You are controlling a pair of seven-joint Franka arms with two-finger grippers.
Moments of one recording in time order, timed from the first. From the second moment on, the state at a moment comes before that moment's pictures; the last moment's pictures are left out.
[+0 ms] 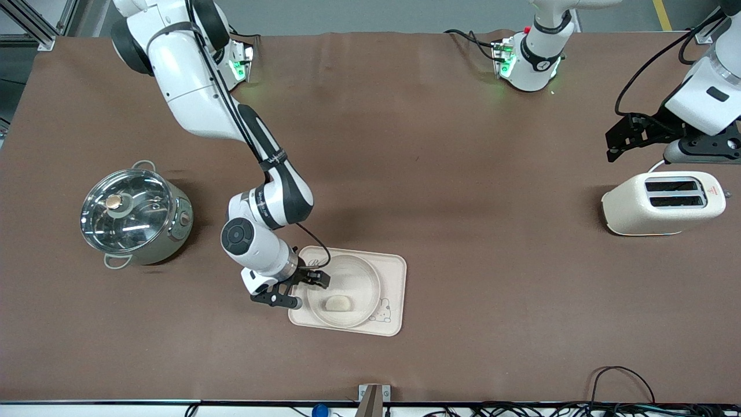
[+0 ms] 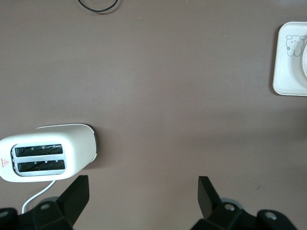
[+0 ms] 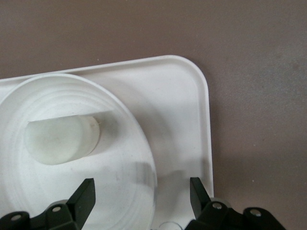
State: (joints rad) left arm -0.06 0.00 -0.10 -1.55 0.04 1.62 -0.08; right arm 0.46 0.93 -0.05 -1.30 0.30 2.42 0.41
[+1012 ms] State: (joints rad) left arm -0.06 0.00 -0.10 -1.55 0.04 1.62 -0.08; right arm 0.40 0.95 0.03 -1.26 0.31 2.46 0.35
